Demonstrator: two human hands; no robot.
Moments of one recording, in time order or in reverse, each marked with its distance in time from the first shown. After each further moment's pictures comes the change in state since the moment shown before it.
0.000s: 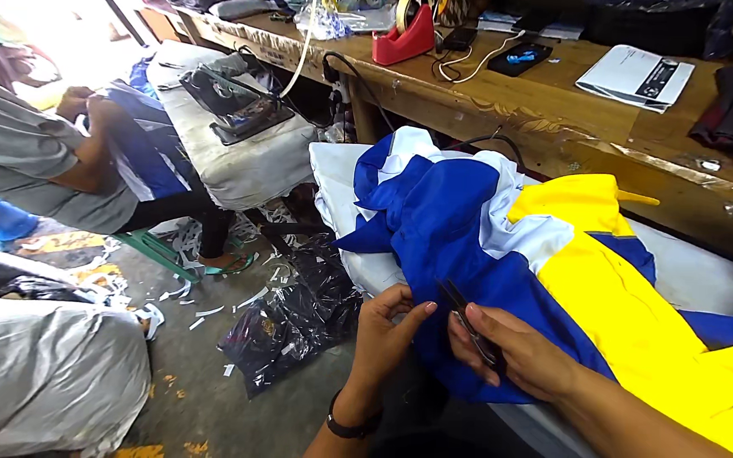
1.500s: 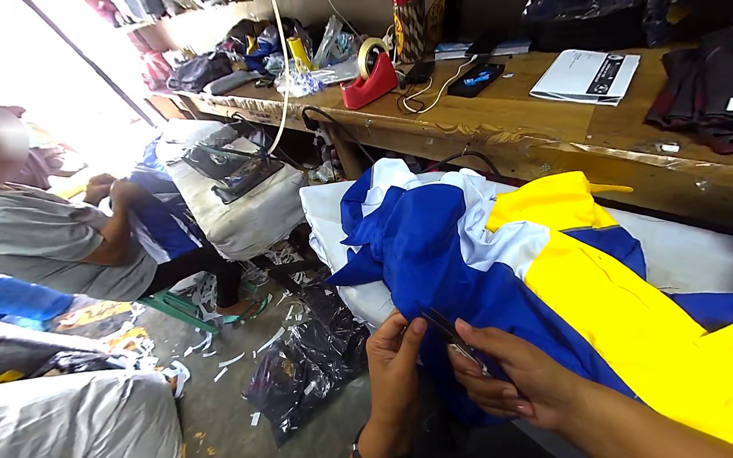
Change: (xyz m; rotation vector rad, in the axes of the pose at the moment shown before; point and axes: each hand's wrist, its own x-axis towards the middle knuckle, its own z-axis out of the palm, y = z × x) left_hand -0.003 0.007 0.035 -0.317 0.141 -0.025; right_hand -0.010 -0.012 0.013 0.383 0.030 0.119
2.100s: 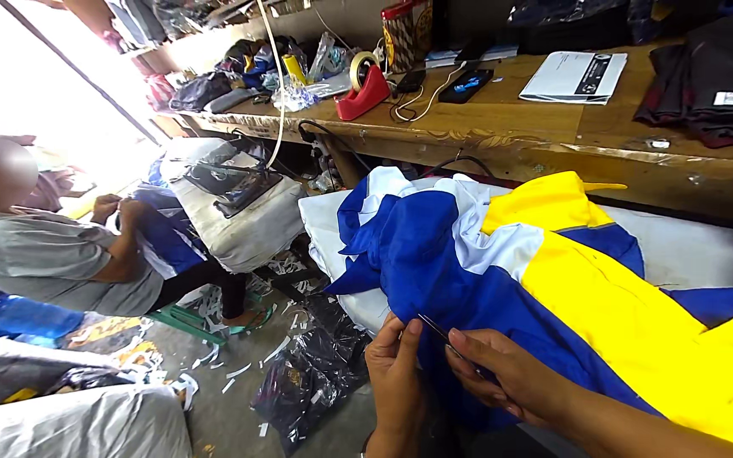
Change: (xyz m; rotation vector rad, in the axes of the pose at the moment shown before) left_hand 0.001 0.000 0.013 0.003 0.079 0.049; right_hand 0.001 0.002 0.000 -0.227 0.080 -0.131
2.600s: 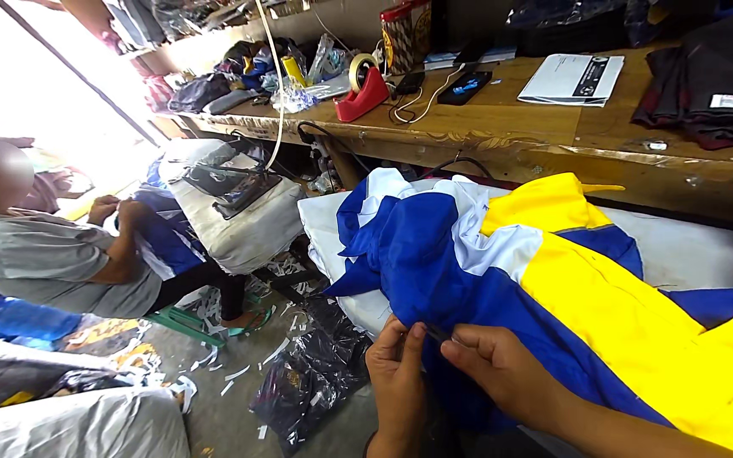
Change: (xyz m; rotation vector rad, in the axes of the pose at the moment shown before) left_hand -0.001 -0.002 -0.002 0.084 -0.061 0.081; right_hand 0.002 0.007 -0.001 -0.461 0.237 -0.259
